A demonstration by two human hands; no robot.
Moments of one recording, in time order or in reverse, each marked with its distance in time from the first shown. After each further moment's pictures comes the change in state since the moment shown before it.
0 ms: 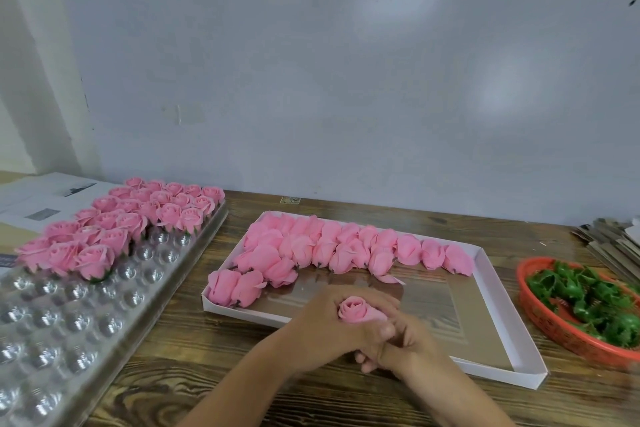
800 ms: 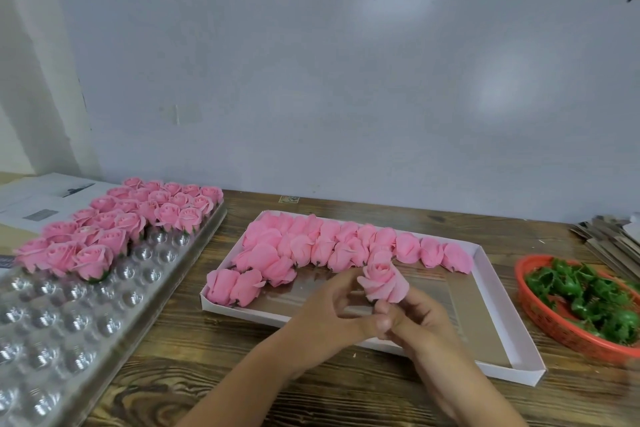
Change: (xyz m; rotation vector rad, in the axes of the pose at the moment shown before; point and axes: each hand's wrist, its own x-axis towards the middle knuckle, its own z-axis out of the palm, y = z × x) left_hand 0.003 0.001 0.003 0.086 0.086 -0.017; right_hand 0.000 -0.004 -0.008 0.149 0.180 -0.142
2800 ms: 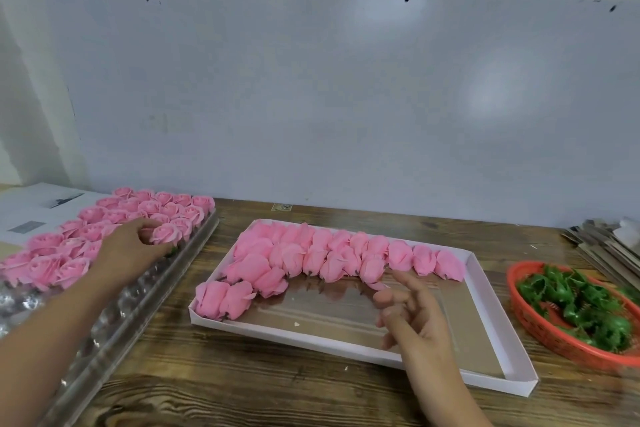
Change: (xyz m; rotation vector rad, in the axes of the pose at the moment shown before) left_hand -0.033 -0.024 -0.269 0.806 0.866 -0.389; right_hand 0.009 0.018 -0.007 -0.122 0.324 -0.161
